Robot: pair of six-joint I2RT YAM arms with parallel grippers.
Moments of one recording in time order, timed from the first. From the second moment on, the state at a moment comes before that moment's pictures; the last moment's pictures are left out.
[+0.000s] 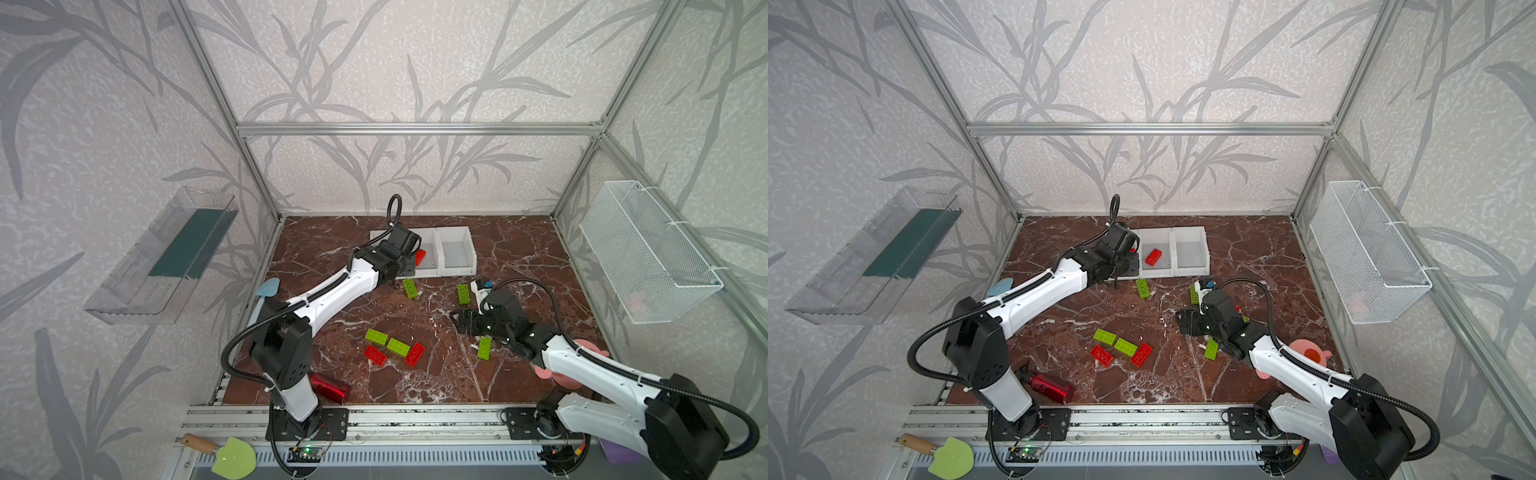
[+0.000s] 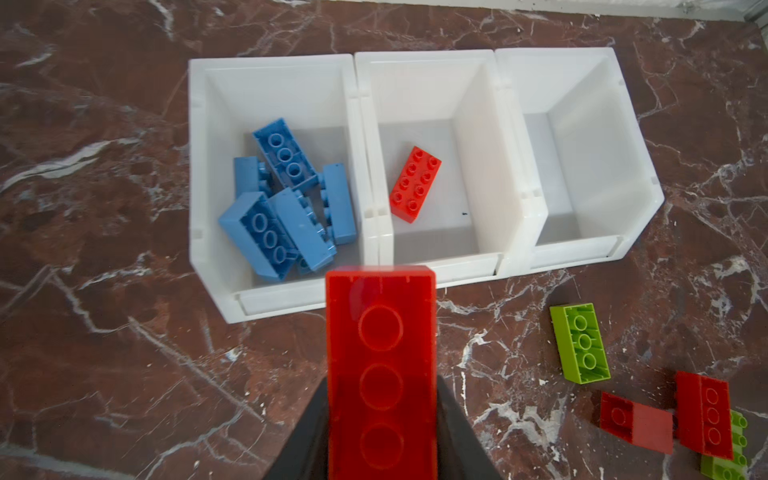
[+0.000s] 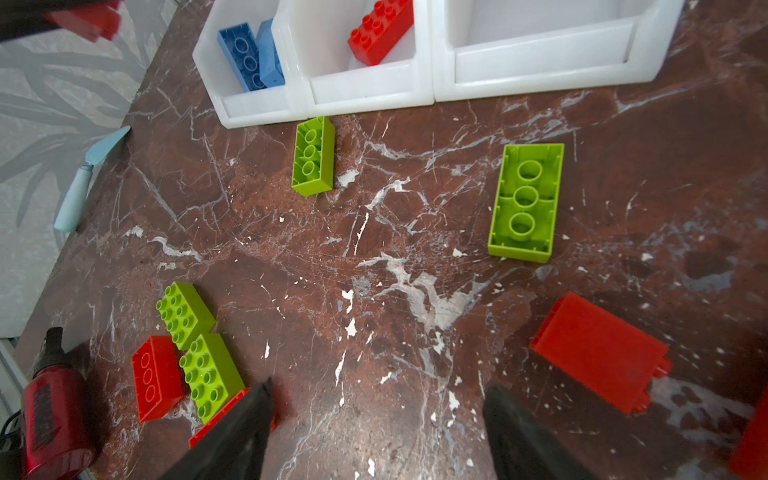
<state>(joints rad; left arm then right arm) -0.63 1.75 1.47 -0.62 -0.23 -0.50 0.61 1.08 0.49 -0.09 -0.06 0.52</state>
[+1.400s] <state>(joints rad) -0.62 2.08 1.89 -0.80 -0.14 -0.47 0.61 1.01 0.46 -0.07 0.00 0.54</state>
